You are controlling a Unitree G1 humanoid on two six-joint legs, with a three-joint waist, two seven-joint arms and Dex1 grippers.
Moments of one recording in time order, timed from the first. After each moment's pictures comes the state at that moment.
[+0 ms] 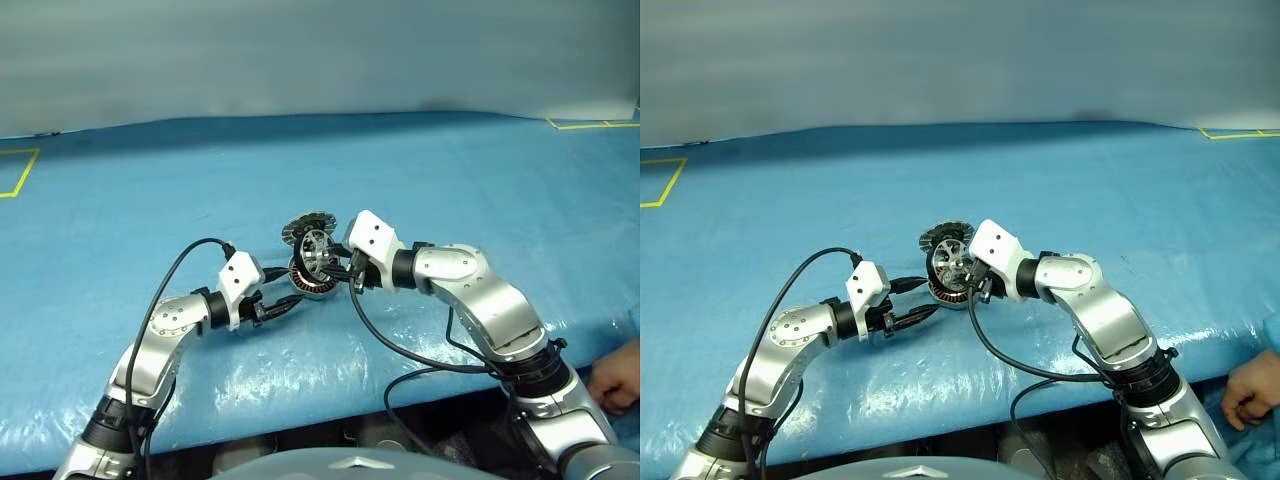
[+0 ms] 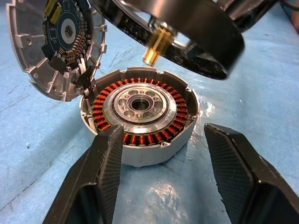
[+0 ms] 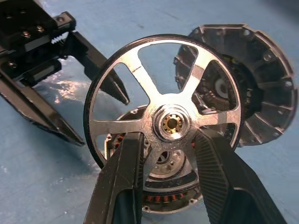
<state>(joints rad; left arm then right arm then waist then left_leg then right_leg) -0.06 0.49 -0.17 -0.23 -0.26 0.30 -0.82 -0.42 -0.51 0.30 -0.40 0.19 0.78 0.74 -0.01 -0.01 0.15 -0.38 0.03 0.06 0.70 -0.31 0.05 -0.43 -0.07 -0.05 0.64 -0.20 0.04</state>
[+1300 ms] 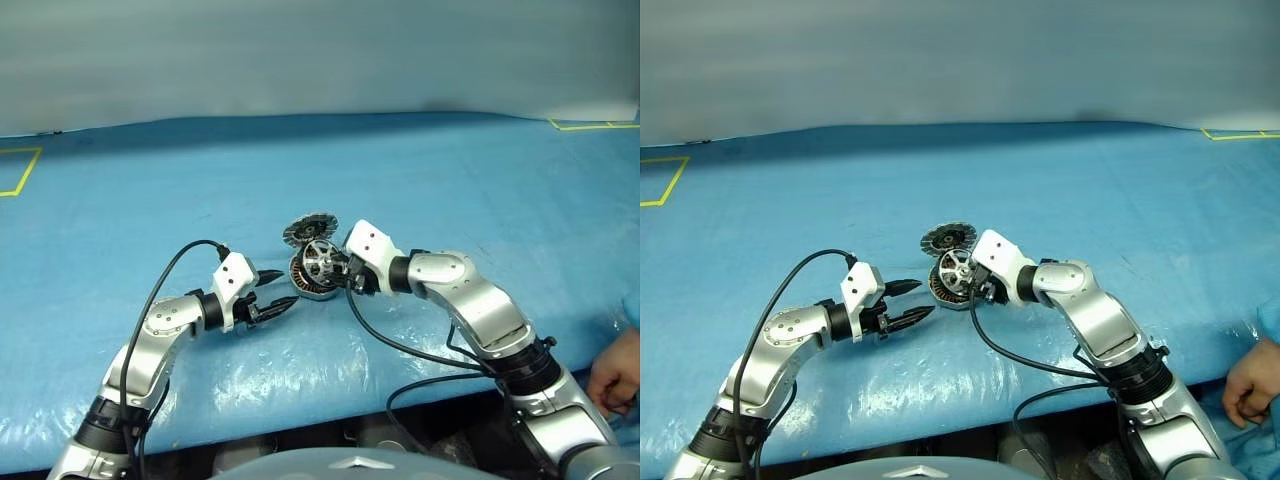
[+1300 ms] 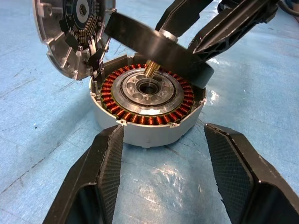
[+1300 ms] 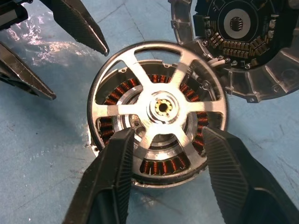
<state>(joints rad) -0.05 0.51 -0.15 -0.22 -0.27 0.32 -0.83 -0.41 -0.52 0.36 -0.32 0.15 0.77 0.75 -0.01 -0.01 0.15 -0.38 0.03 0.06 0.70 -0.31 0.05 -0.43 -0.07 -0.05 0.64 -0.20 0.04</state>
